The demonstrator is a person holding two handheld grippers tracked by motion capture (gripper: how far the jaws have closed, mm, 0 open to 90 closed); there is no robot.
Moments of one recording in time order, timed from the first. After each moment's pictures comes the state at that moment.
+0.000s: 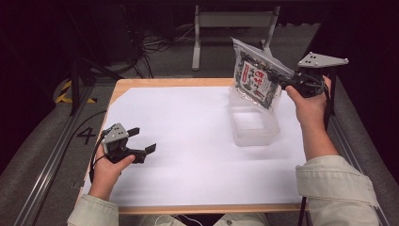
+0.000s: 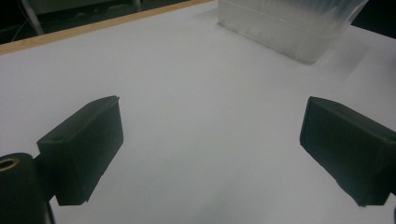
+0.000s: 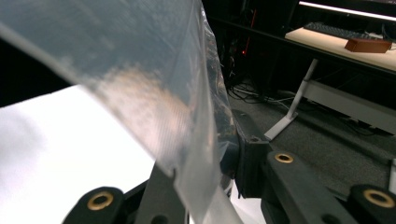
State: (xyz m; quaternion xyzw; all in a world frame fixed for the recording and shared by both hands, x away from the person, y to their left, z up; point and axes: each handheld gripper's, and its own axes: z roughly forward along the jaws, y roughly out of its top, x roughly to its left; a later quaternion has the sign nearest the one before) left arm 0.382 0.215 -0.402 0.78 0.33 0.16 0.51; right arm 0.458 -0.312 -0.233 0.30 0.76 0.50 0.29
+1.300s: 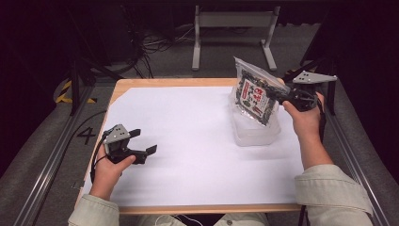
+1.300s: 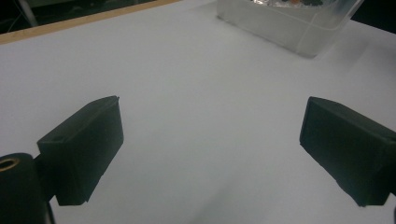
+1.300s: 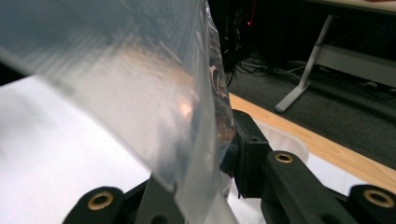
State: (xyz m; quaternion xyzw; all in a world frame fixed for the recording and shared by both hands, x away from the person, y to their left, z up) left arm 0.384 0.215 -0.406 0.78 0.33 0.15 0.50; right arm 0.462 -0.324 -0.287 0.34 0.77 0.48 0.25
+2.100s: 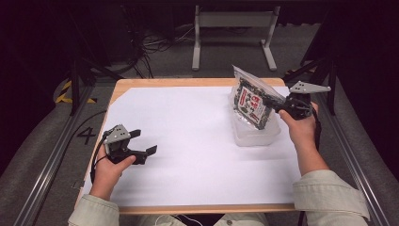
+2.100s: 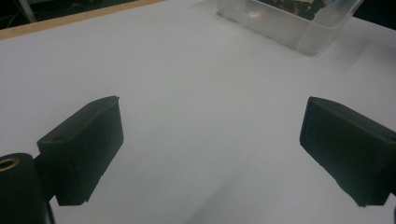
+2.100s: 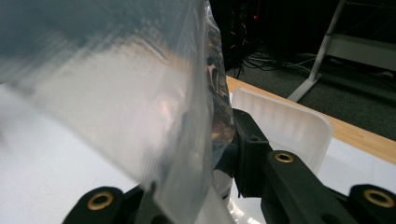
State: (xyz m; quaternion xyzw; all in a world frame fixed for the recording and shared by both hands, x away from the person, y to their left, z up) left arm 0.384 0.214 -0.407 0.78 0.34 0.15 0.50; right arm 0.458 -0.326 -0.319 0.36 0.76 0.50 0.23
